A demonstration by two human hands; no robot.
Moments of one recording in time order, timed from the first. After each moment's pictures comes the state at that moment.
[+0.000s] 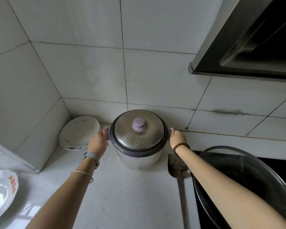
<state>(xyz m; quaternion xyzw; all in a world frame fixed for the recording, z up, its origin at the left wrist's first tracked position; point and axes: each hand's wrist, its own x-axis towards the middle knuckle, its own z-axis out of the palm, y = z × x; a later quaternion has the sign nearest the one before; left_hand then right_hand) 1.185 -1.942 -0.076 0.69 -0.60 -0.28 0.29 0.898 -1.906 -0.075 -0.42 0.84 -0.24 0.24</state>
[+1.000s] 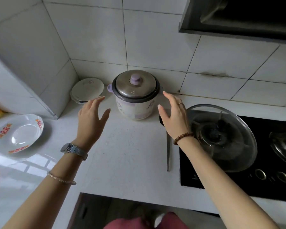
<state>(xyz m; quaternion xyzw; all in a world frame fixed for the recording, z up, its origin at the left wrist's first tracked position) 1.212 -1.726 0.010 0.58 -0.75 -0.07 0.31 0.945 -1.689 0.021 -0.62 0.66 -0.40 0.11</state>
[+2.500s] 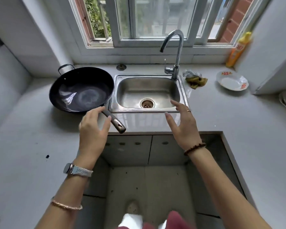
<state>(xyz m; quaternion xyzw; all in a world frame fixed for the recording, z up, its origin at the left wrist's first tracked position) 1.306 -1.041 0.017 0.90 -0.12 0.16 0.39 1.230 -1.299 0.031 -0.91 0.09 -0.22 0.35</state>
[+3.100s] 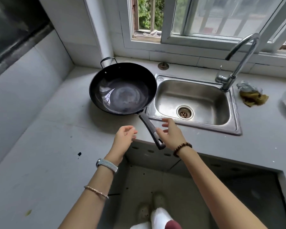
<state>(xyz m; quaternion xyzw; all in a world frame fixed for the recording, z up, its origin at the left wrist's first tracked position) 1.405 -0.986 -0.073 0.73 0.17 -0.15 0.64 1.391 -1.171 -0.037 -0.87 0.12 0.10 0.46</state>
